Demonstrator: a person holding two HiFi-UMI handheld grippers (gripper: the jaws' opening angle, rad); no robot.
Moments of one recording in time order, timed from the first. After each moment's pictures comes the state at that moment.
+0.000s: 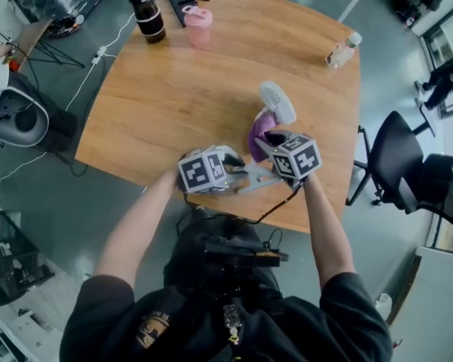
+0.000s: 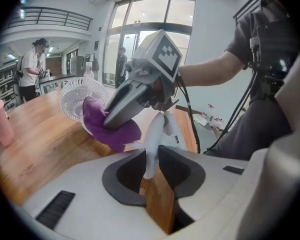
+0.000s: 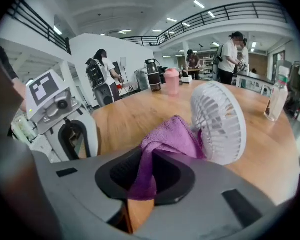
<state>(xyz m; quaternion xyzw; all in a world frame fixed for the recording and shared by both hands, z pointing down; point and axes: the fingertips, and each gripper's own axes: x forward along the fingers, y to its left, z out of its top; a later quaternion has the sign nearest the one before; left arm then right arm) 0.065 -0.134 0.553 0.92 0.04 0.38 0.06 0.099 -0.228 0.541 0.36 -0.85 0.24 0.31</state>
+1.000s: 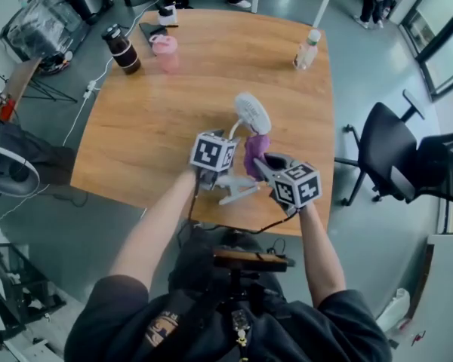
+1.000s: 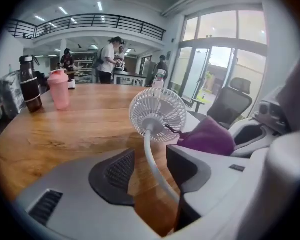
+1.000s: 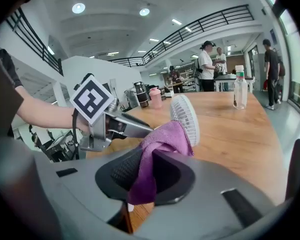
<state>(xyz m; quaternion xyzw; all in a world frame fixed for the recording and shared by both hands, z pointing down) 0.126 -0.260 0.541 0.87 -0.32 0.31 0.23 0.173 -0.170 0.506 0.44 -0.84 0.26 0.19</state>
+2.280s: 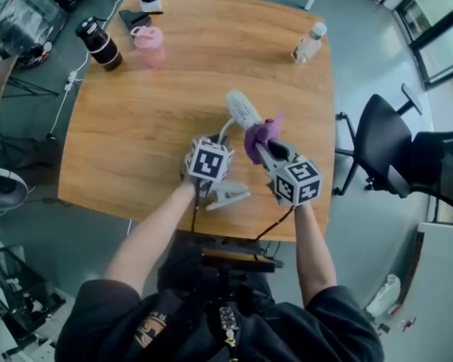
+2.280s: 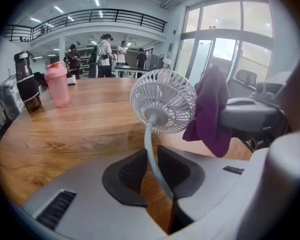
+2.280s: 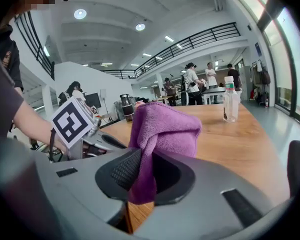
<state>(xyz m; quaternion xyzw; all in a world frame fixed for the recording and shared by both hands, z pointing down) 0.118 -0.286 0.576 0.85 -0.32 0.36 0.22 0.199 -0.242 0.500 0.51 -0.82 0.22 0.14</state>
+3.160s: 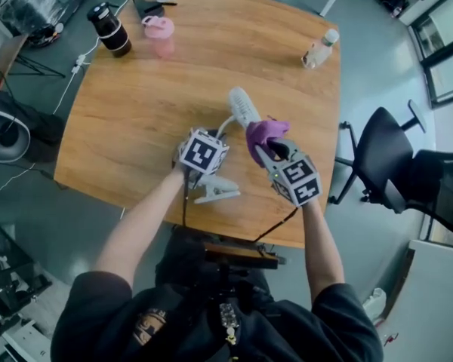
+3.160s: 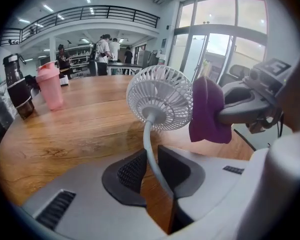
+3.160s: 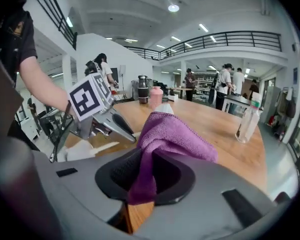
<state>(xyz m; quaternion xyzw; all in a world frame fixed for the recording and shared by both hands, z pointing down) 0.118 -0.290 0.576 0.86 -0.28 0.37 0.22 0.193 -0.240 0.500 0.42 -0.85 0.14 0.29</state>
